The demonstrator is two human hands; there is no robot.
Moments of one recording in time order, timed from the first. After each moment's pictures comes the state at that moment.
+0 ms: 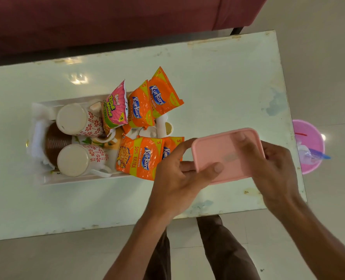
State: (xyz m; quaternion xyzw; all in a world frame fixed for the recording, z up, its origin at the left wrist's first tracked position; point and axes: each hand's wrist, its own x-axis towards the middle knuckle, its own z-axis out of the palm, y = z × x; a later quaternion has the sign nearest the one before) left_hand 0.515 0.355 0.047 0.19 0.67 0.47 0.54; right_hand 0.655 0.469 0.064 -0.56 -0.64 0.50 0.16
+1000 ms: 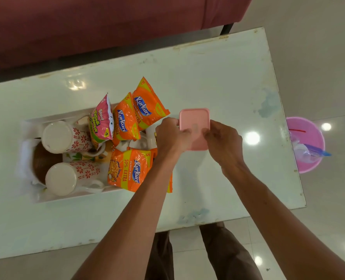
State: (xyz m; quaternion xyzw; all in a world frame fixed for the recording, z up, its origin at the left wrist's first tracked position) left_hand 0.486 0.479 -0.019 0.21 0.87 0.23 0.39; right_hand 0.605 0.517 -0.026 -0.64 -0.60 0.48 0.07
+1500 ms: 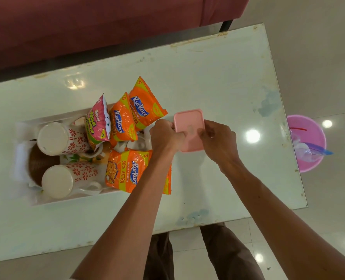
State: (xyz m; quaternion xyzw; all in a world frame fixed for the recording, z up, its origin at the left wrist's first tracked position) left_hand 0.480 0.480 -0.036 0.18 0.88 0.20 0.39; right_hand 0.600 0.524 -0.041 -0.60 -0.66 0.45 0.02
